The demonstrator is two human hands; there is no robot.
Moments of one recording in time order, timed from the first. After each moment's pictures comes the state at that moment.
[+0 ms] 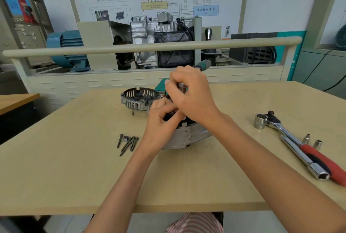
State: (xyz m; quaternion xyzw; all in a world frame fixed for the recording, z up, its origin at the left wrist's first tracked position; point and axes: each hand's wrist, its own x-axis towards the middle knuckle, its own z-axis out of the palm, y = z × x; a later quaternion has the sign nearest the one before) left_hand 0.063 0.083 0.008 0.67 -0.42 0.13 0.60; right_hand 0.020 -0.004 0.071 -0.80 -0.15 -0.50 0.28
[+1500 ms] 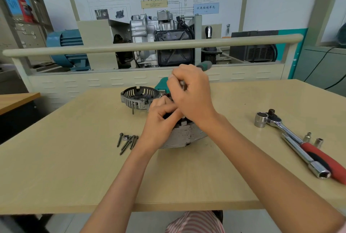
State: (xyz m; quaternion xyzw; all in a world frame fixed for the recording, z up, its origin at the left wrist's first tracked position) left_hand 0.065 0.085 0.010 0.69 -0.42 0.11 0.58; right_hand 0.019 0.004 0.071 -0.77 -0.12 -0.54 0.30
